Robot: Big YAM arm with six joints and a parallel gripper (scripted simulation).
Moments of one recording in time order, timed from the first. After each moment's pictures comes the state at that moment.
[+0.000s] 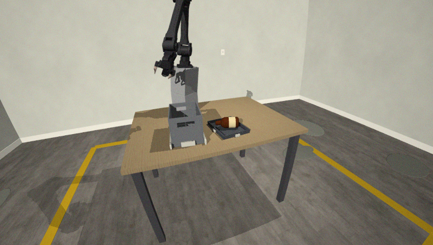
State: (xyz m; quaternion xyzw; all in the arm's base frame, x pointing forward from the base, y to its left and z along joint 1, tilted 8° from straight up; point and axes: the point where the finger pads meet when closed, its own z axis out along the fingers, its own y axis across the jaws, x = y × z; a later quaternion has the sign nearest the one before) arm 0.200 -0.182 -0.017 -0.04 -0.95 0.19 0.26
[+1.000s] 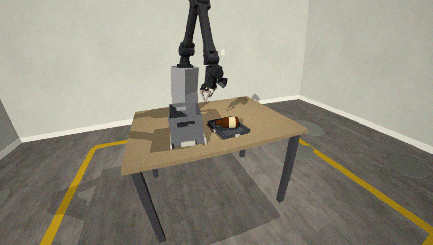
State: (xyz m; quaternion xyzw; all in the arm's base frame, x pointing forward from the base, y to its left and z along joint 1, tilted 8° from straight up) arm 0.403 0.092 -0.117 0.47 -0.88 0.03 -0.02
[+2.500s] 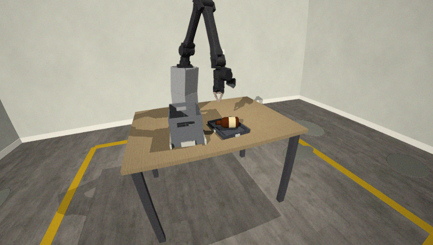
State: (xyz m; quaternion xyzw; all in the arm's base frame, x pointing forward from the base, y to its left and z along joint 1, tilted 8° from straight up) arm 0.415 0.163 -0.132 0.59 -0.80 0.00 -0.07
